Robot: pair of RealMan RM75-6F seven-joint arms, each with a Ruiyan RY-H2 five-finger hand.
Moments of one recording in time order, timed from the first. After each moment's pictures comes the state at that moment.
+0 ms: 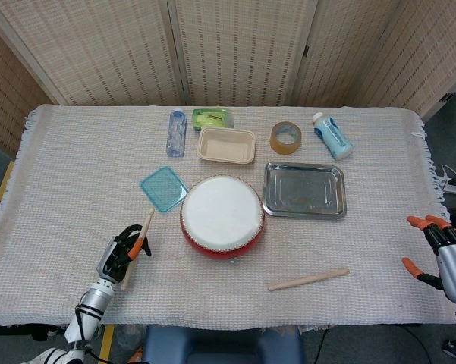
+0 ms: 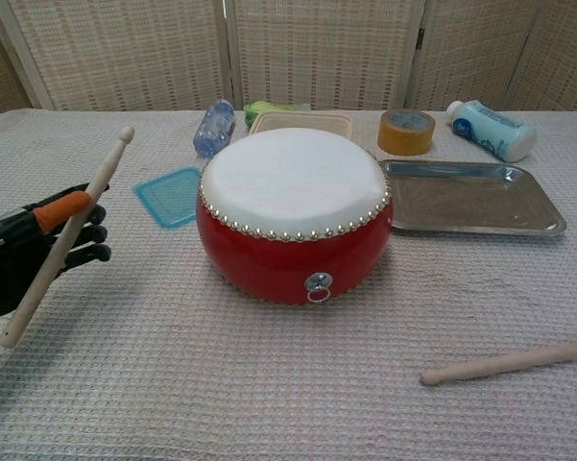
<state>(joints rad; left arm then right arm) -0.37 -1.63 -0.11 -1.37 1.42 1.12 -1.50 0.05 -1.05 0.06 -1.56 -1.61 1.60 0.12</state>
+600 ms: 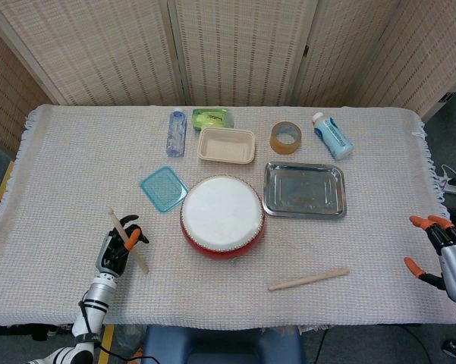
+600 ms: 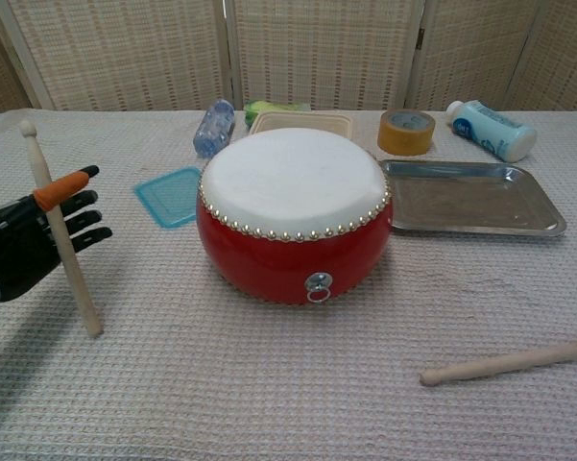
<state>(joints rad) -0.35 -1.67 -0.23 -1.45 1.25 1.08 -1.39 0.05 -1.05 0.07 -1.55 -1.60 1.61 0.13</state>
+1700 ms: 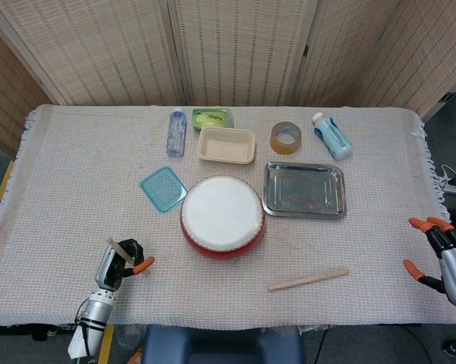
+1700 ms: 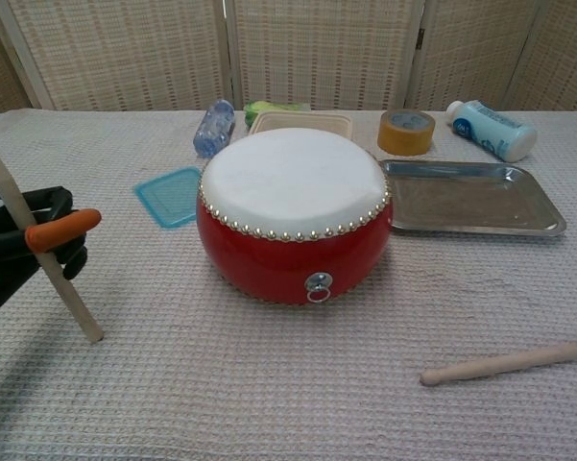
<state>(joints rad) -0.29 -1.67 -0.11 -1.46 1.45 1.25 -1.07 0.04 -1.05 0.06 -1.56 -1.63 1.64 0.13</state>
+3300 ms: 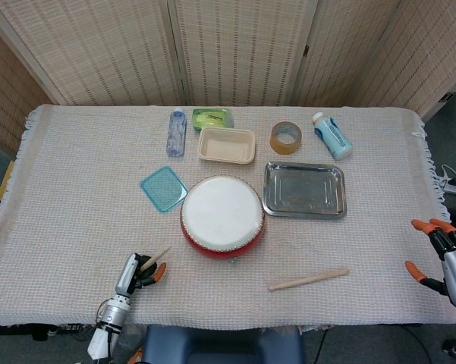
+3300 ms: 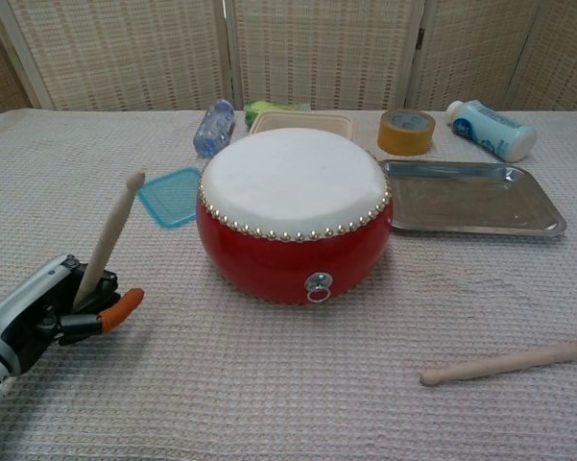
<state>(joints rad) -0.30 -1.93 -0.04 -1.01 1.52 1.29 -0.86 0.03 -1.05 0.06 -1.57 -1.63 1.64 0.14</state>
